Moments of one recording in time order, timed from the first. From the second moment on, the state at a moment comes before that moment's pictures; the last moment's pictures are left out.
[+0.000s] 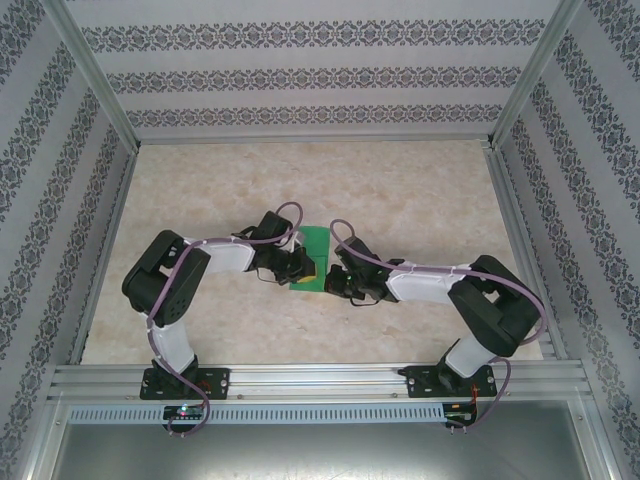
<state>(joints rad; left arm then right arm) -0.51 1.81 0.91 -0.12 0.65 -0.82 0.76 1.58 0.69 -0.06 -0.20 0.96</state>
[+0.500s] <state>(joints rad) -0.50 1.85 0.93 -0.13 0.62 -0.79 0.76 1.71 0.79 -0.02 -0.29 0.92</state>
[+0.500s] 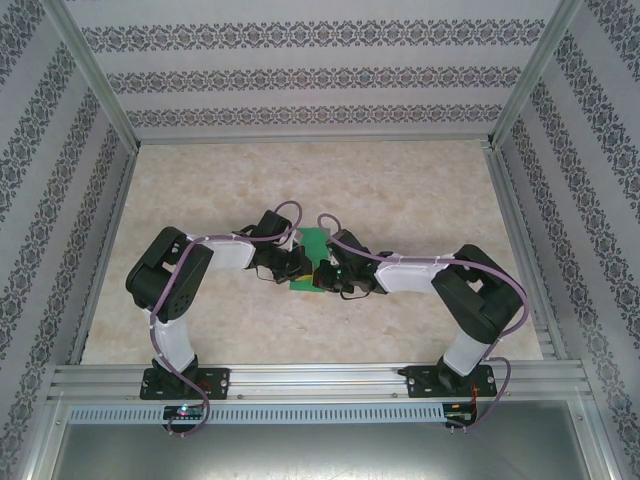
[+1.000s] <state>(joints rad) -0.49 1.86 0.94 -0.17 0.61 -0.79 0.73 1.69 0.75 -0.05 -0.29 0.91</state>
